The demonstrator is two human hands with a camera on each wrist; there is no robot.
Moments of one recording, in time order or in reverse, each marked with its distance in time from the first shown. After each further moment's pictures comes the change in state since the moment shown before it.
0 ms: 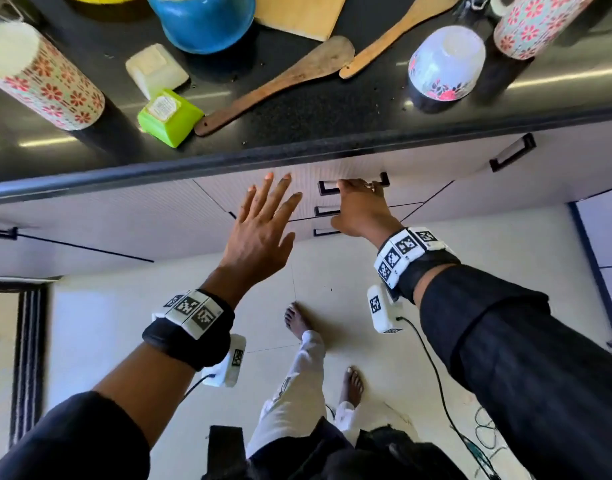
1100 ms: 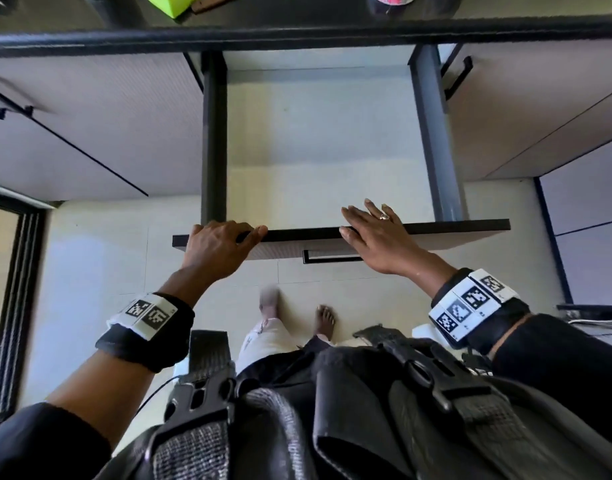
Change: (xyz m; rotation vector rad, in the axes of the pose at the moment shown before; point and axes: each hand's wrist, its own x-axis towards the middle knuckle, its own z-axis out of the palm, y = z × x) left_hand -0.240 0.130 0.002 -0.155 -0.283 -0.401; right_hand -0.311 0.084 0.082 0.022 -0.109 -0.258
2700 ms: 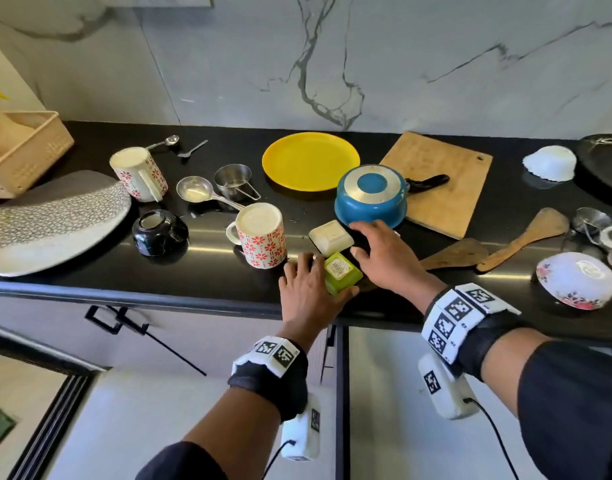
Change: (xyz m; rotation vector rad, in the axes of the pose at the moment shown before) left_hand 0.321 -0.131 -0.222 -0.115 0.499 -0.139; right_hand 0.410 -0.198 -0.278 0.147 0.524 -0.141
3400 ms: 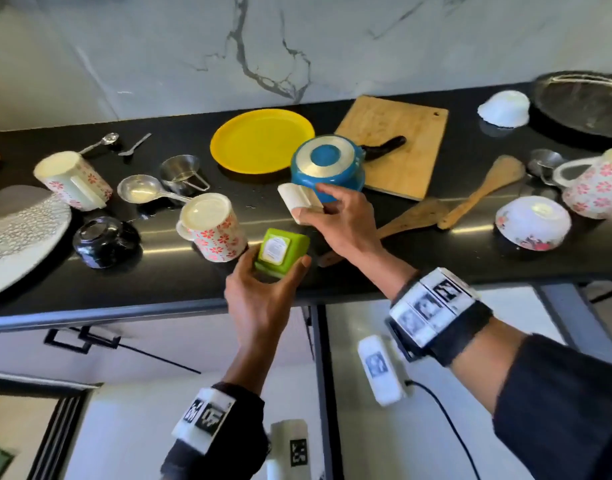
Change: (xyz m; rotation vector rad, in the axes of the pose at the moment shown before) left_hand -0.043 0.011 -0.037 -0.749 0.343 -0.216; right_hand -0.009 -0.015 -0.005 0.745 0.290 0.230
